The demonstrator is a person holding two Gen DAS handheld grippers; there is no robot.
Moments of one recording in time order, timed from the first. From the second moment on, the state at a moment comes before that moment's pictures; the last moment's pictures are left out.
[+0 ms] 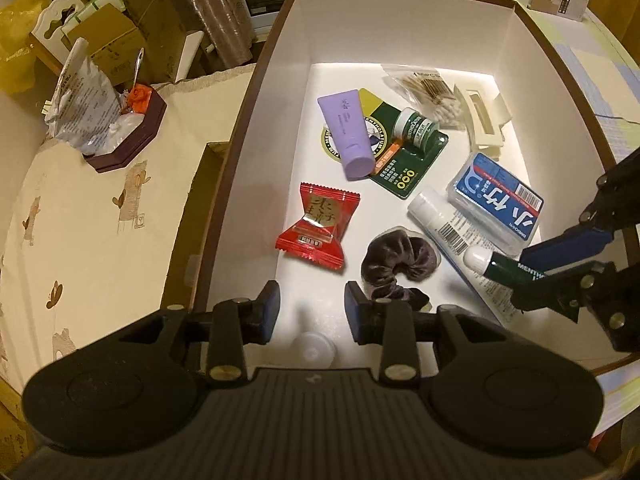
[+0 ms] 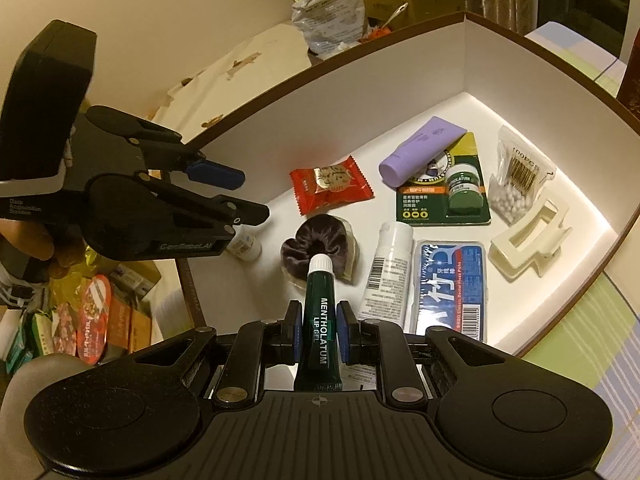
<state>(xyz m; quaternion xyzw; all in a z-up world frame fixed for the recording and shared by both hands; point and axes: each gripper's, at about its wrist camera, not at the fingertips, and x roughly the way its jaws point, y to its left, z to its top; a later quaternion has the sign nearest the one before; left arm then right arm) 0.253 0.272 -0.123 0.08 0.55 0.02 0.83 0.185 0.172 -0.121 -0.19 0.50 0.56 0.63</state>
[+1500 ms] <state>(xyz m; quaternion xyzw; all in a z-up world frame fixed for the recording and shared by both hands) 0.214 0.245 -0.070 0.06 0.50 0.06 0.86 0.162 0.137 -0.066 -0.27 0.42 0.50 0.71</state>
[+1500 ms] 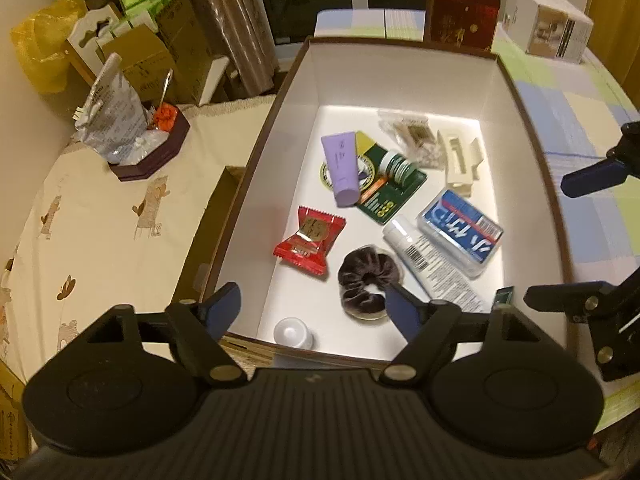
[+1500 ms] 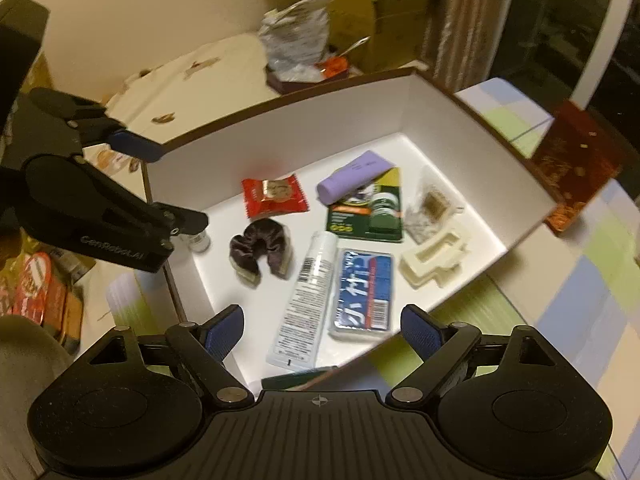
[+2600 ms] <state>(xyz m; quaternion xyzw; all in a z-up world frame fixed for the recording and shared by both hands) 0.084 0.145 0.012 -0.02 0.44 0.09 0.89 0.088 -0.006 0.009 -0.14 0.37 0.43 0.81</state>
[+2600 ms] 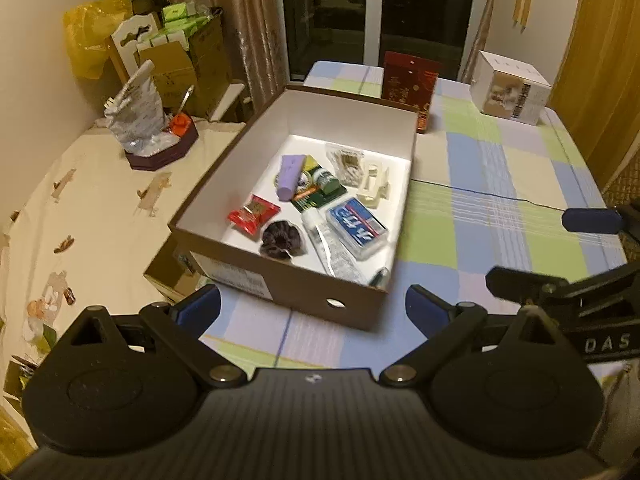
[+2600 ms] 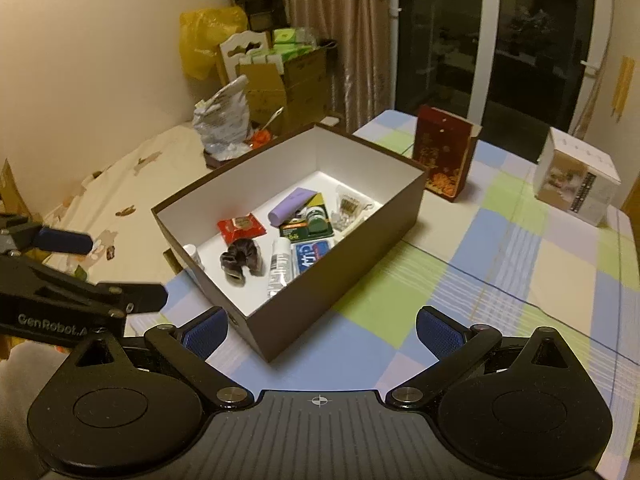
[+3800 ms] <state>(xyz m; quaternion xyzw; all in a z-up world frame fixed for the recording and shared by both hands) 0.038 0.107 0.008 -0.04 0.43 0.14 0.89 0.053 -0.056 0.009 -0.15 0.37 0.40 0.83</state>
